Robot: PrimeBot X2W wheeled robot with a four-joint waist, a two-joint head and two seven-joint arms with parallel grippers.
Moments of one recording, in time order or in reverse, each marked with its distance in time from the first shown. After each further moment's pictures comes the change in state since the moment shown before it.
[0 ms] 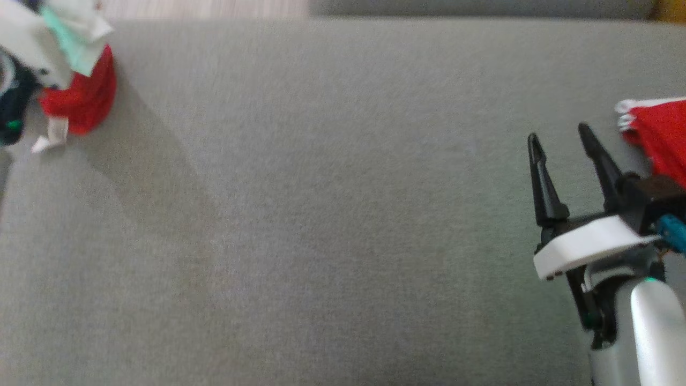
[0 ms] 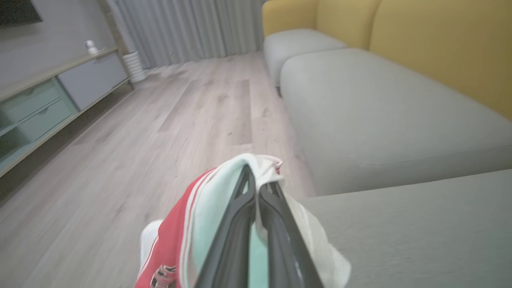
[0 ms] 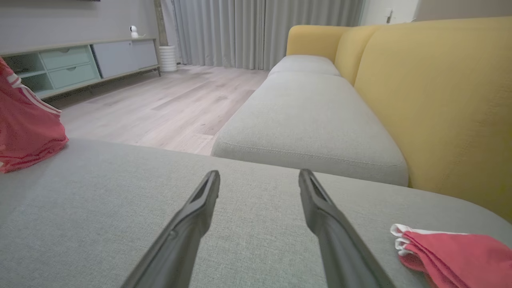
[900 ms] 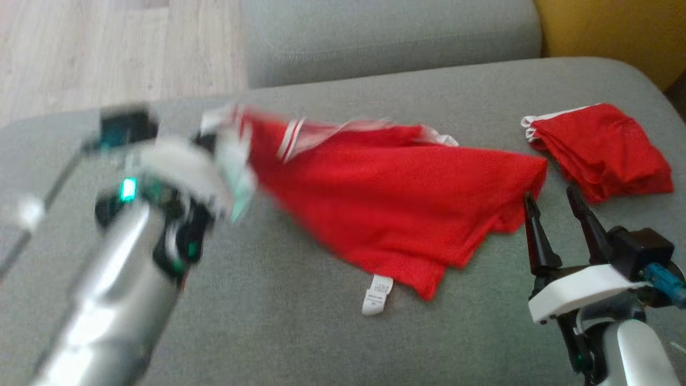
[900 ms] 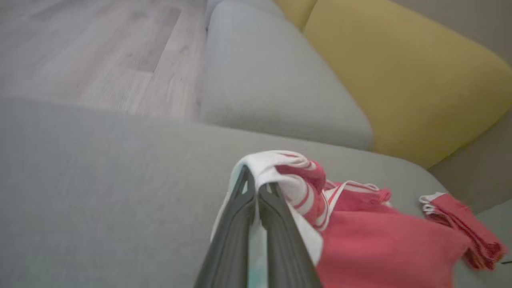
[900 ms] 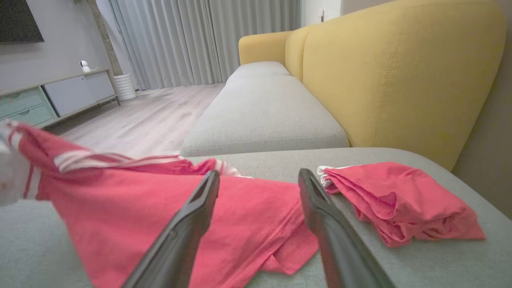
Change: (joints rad) left arm 0.435 -0.245 0.030 -0.315 -0.234 0.319 0.059; right arm 0.114 0.008 -0.012 0.154 0.103 0.000 -0.118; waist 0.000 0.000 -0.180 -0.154
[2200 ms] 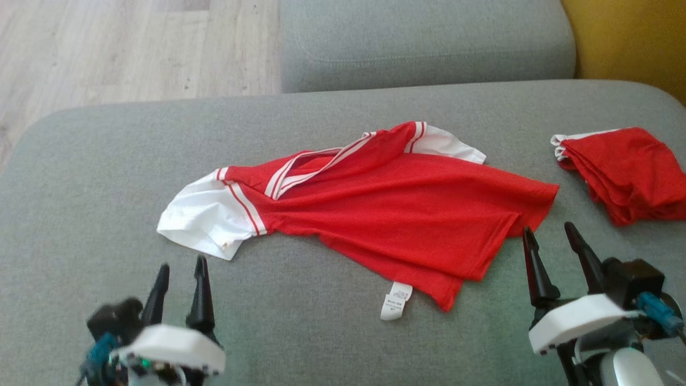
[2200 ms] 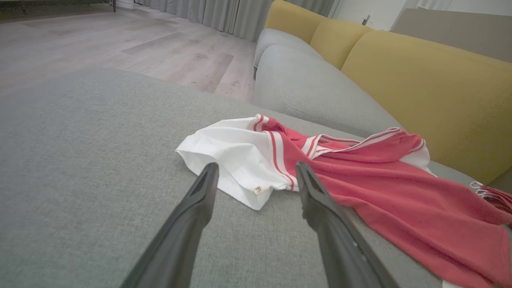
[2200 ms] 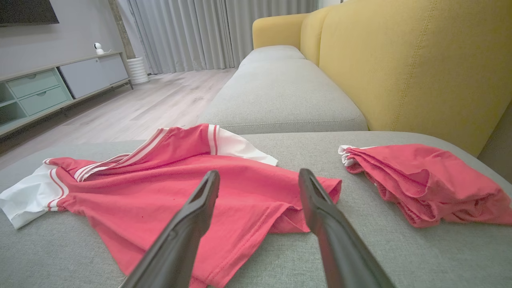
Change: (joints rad) left arm 0.539 0.055 0.050 -0.172 0.074 -0.001 -0.475; right arm 0.070 0.001 -0.005 0.044 -0.012 0.000 -0.030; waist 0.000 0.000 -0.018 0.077
